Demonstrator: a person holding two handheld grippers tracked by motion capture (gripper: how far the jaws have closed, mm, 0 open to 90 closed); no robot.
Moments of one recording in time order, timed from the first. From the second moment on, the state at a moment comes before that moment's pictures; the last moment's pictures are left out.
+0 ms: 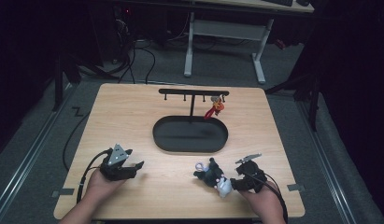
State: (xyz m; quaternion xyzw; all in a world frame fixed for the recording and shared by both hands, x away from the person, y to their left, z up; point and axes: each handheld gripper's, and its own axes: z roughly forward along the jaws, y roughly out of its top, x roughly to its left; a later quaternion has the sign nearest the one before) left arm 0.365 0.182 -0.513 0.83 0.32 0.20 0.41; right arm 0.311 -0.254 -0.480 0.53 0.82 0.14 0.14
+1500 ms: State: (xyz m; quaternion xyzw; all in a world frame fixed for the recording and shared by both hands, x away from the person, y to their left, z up) left arm 0.357 0.184 -0.515 0.84 0.31 0.20 0.40; right arm 0.311 -0.199 -0.425 0.47 0.87 0.12 0.05
